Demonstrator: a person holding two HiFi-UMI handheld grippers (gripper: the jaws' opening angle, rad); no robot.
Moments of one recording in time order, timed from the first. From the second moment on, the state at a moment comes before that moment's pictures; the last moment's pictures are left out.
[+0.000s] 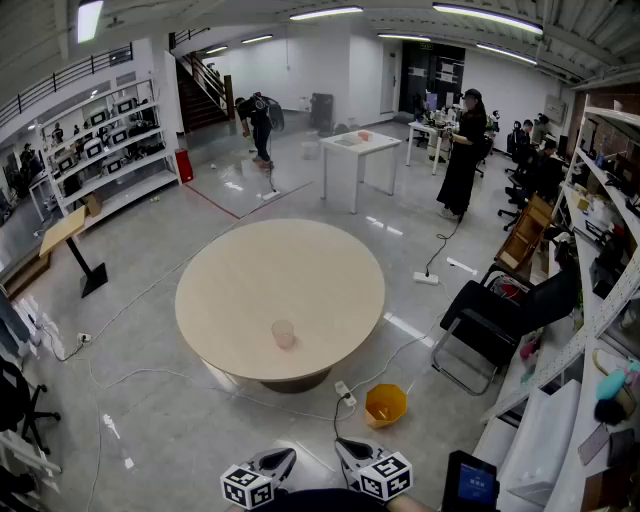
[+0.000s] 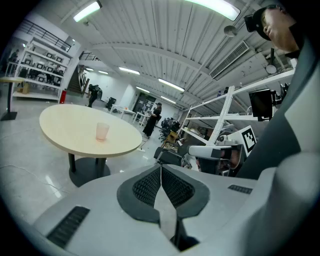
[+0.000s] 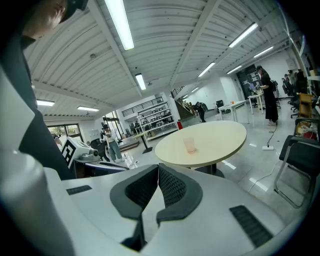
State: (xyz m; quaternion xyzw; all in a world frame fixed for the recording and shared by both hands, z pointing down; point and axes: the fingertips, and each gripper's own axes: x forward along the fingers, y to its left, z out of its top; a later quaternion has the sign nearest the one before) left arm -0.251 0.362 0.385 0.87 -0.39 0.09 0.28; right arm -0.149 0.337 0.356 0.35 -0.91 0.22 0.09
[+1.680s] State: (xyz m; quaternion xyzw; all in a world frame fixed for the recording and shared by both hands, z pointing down) left arm -0.379 0.359 0.418 0.89 -0.32 0.11 0.31; right arm -0.270 0.341 0.374 0.42 -0.86 0.26 0.12
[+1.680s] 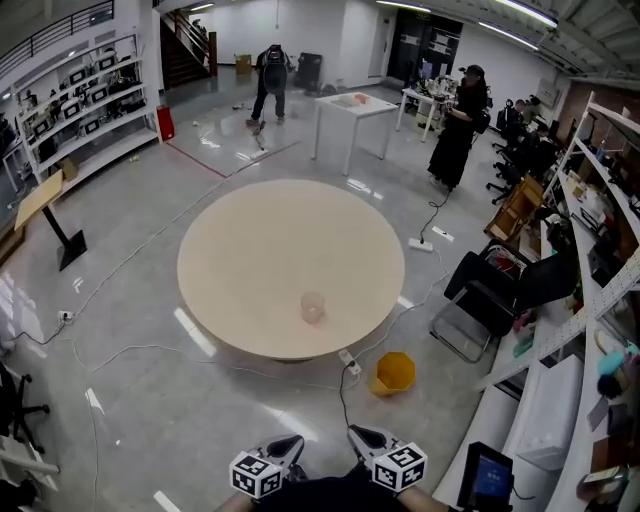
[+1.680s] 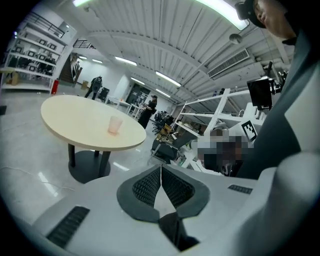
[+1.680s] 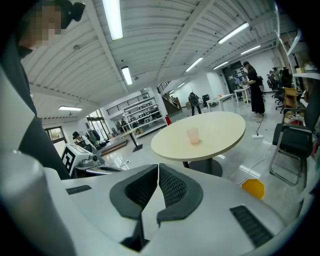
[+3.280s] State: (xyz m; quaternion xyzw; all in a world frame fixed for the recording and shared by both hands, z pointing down) left arm -0.218 0.111 0.393 0.81 -0.49 0.06 0.31; right arm -0.137 0.056 0.383 0.24 -0.94 0.25 0.06
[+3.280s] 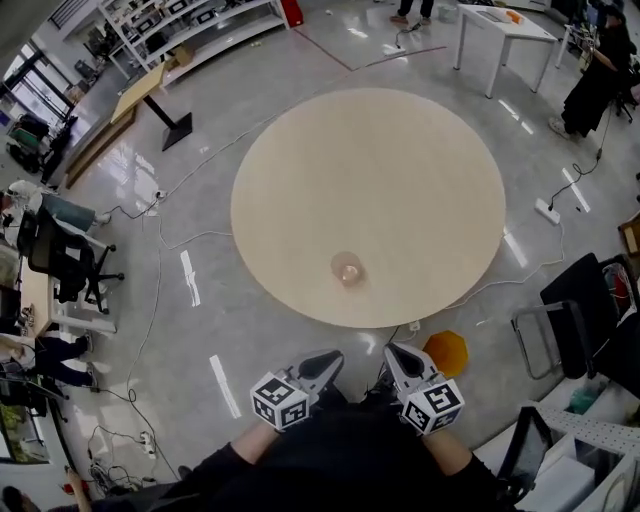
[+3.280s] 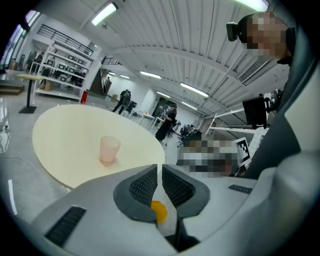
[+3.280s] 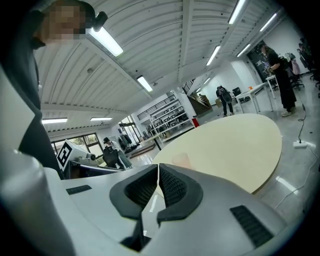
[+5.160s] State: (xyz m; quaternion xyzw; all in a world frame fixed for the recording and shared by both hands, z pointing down) left arm -0.330 -0.086 0.524 0.91 -0.08 0.39 0.03; right arm -0.290 -0.083 0.504 0.20 -0.92 0.04 0.33
